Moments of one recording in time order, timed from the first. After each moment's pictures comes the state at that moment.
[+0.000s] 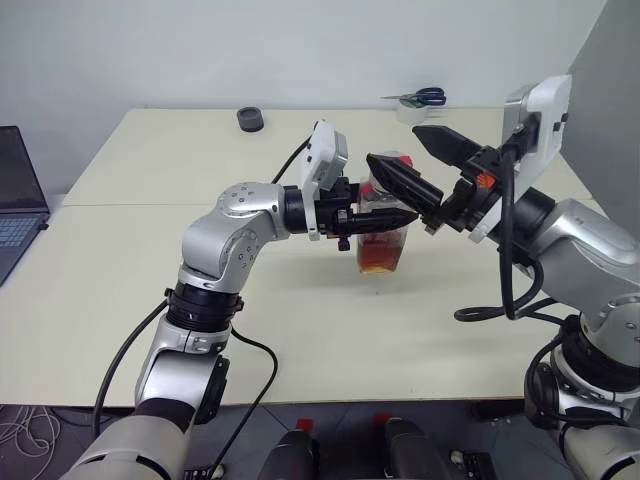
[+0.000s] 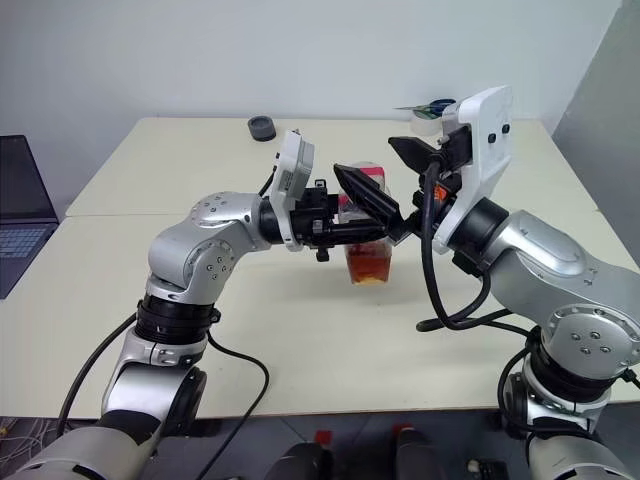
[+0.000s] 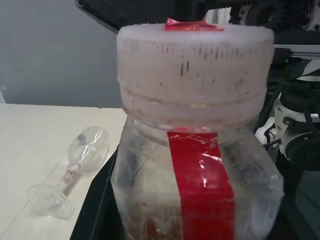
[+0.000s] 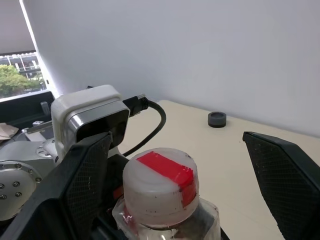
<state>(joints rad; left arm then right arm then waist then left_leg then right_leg) -0.87 0.34 -0.11 0.00 -0.53 0.60 -1.08 -0.74 -0.42 -0.27 -0.73 1.15 1.18 -0.05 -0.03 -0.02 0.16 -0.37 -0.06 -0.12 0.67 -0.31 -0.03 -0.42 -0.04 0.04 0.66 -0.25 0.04</state>
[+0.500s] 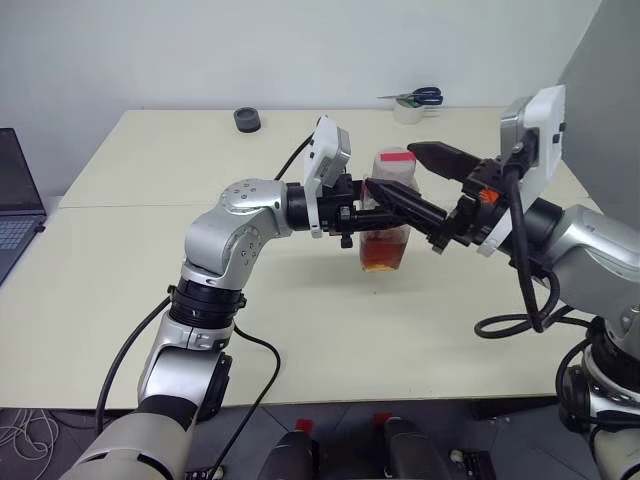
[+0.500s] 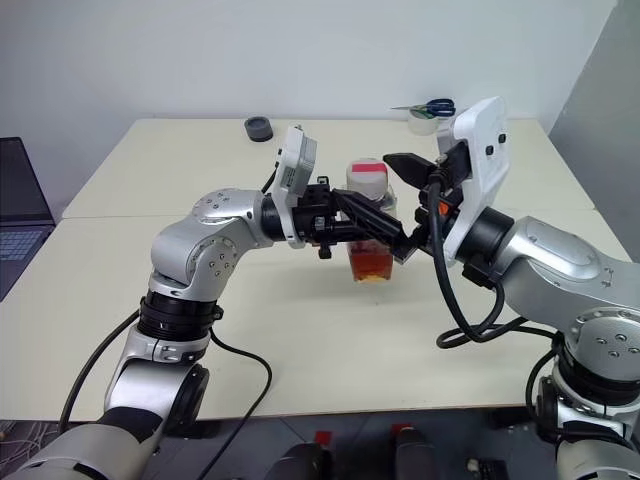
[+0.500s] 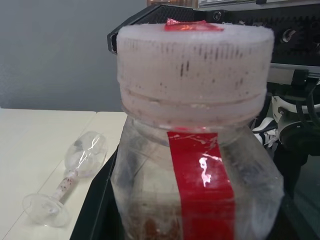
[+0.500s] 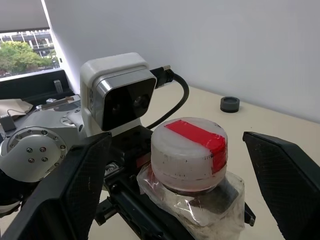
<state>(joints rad) -0.88 0.34 -0.11 0.00 -0.53 0.60 -1.08 -0.72 -0.58 -0.21 -0.71 1.30 1.11 -0.05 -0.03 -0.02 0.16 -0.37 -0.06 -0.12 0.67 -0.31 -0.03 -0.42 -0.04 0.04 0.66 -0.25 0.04</state>
